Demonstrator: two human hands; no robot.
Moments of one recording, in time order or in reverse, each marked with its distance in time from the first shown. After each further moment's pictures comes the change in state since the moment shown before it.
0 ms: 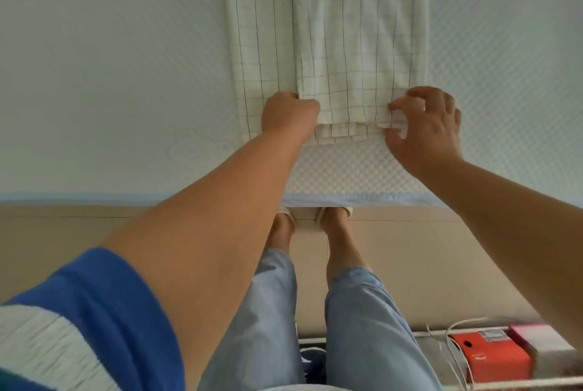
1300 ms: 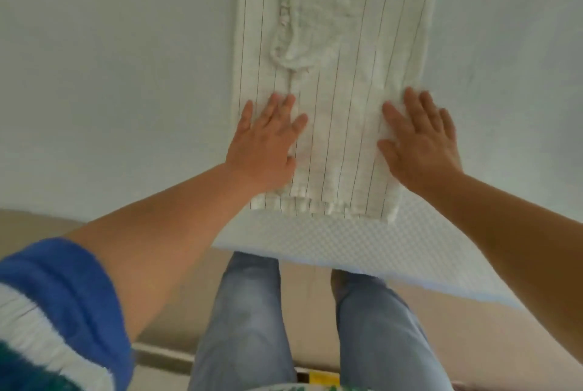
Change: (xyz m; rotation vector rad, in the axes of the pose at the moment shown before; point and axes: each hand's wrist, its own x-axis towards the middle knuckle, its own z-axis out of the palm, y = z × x) left_hand 0.054 0.043 -0.030 1.338 0.039 0.611; right_hand 0.129 0.020 -0.051 -0.204 -0.270 -0.221
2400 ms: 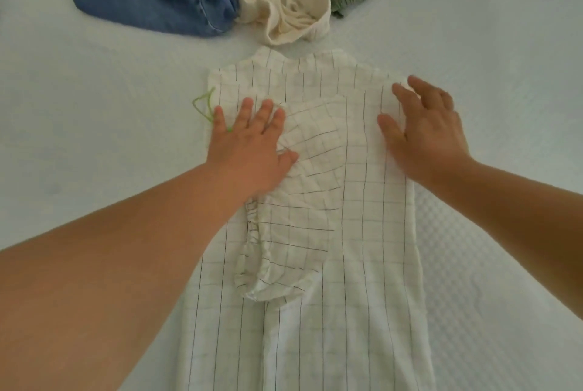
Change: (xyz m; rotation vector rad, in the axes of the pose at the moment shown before) left_hand 0.248 -0.089 -0.133 0.078 0.222 -0.130; right_hand 0.242 0.028 -0.143 0.132 0.514 0.115
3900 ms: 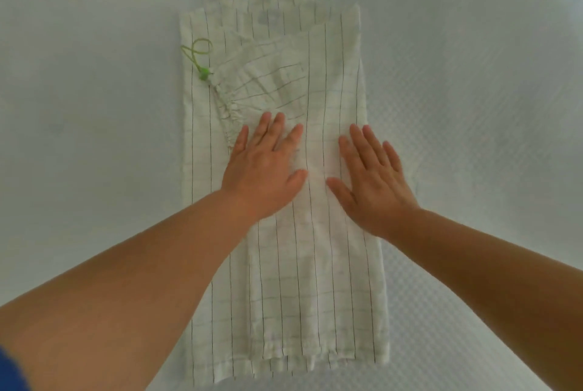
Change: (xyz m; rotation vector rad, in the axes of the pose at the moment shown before) left_hand -0.133 0.075 0.017 -0.281 0.040 0.185; right_hand -0.186 -0.004 0.006 -0.086 -0.314 -0.135
